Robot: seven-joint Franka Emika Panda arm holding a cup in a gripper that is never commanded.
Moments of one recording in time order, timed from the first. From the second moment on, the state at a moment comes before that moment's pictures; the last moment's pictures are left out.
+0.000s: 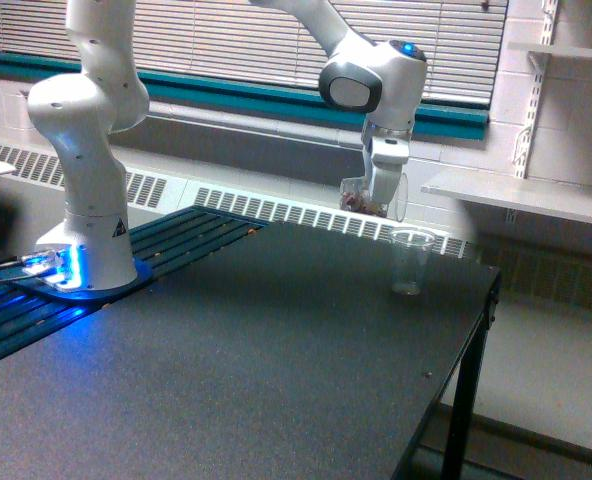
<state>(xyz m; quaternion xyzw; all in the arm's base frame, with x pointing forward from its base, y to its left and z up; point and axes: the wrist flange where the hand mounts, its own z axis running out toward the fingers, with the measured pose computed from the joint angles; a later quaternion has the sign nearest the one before) 0.478 0.235 0.299 -0.98 0.15 0.11 0.09</state>
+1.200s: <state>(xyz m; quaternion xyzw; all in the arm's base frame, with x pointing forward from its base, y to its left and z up) 0.490 0.235 0.303 -0.98 0.14 0.15 0.07</state>
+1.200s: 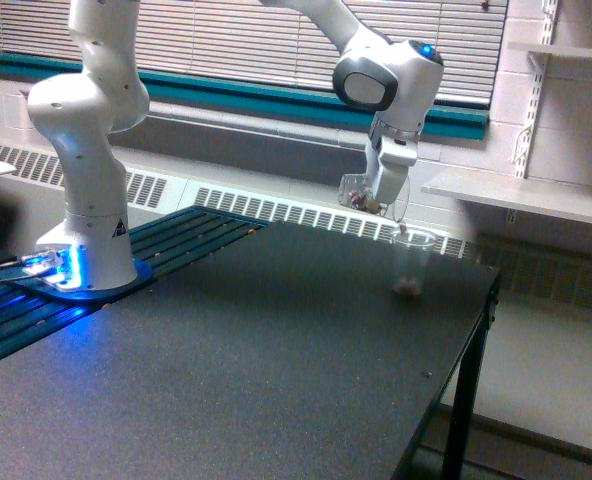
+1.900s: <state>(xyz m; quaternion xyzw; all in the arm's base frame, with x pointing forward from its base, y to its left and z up) 0.492 0.242 0.306 -0.98 0.13 0.16 0.06</state>
